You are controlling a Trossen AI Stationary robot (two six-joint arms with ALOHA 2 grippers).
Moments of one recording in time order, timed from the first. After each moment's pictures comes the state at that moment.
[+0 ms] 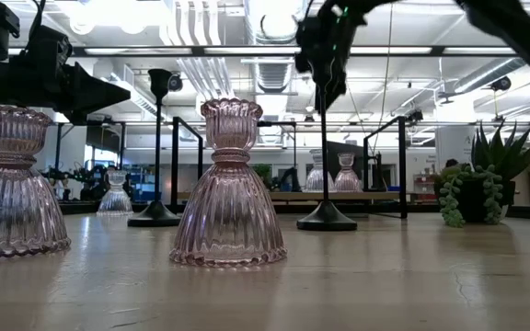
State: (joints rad) left arm 0.24 0.01 0.01 0.04 -0.15 -0.03; right arm -0.66 2.04 2.28 -1.46 -0.11 -0.29
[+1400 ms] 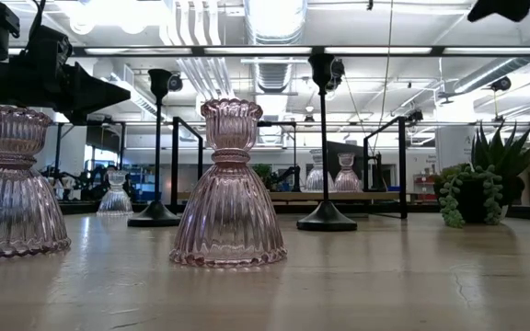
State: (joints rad) left arm 0.24 0.01 0.01 0.04 -0.15 -0.03; right arm -0.33 0.66 1.25 -1.28 0.08 0.23
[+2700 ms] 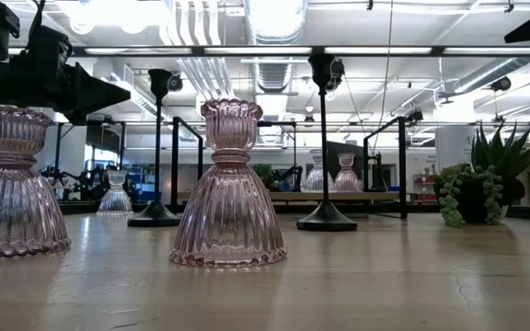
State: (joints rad) left arm 0.24 0.01 0.01 0.05 -0.16 -0.04; right arm -0.33 0.04 0.84 -1.05 0.32 -0.11
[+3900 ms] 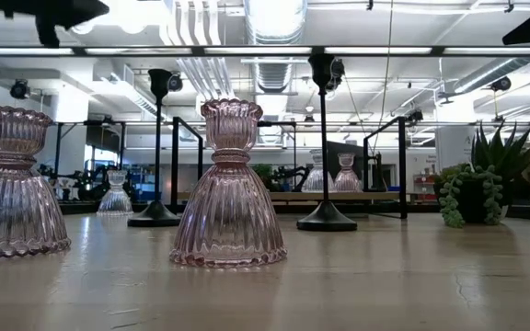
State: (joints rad) left arm 0.24 0.26 0.55 -0.08 -0.47 -0.08; right arm -0.33 0.05 0.83 -1.04 0.32 0.10
